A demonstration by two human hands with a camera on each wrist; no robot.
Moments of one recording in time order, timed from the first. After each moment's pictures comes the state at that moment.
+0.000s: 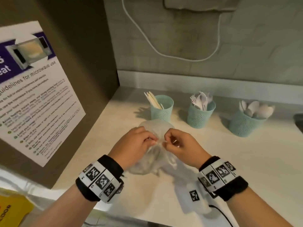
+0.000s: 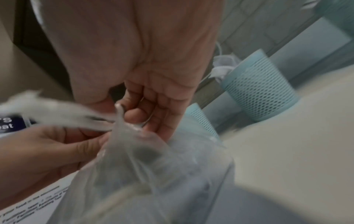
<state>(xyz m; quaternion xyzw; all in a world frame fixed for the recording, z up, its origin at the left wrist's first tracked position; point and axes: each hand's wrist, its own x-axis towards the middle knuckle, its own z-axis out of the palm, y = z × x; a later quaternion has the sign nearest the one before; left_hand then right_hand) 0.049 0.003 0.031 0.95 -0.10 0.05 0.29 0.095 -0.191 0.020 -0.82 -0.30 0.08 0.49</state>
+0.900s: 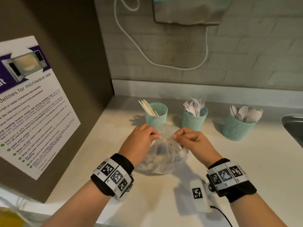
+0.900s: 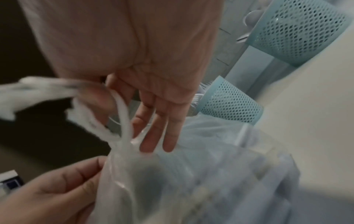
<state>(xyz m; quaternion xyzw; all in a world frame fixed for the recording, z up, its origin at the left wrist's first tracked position) 0.081 -0.021 0.035 0.95 -0.09 0.10 0.27 0.102 -0.221 0.040 -0.76 -0.19 0.05 0.62</state>
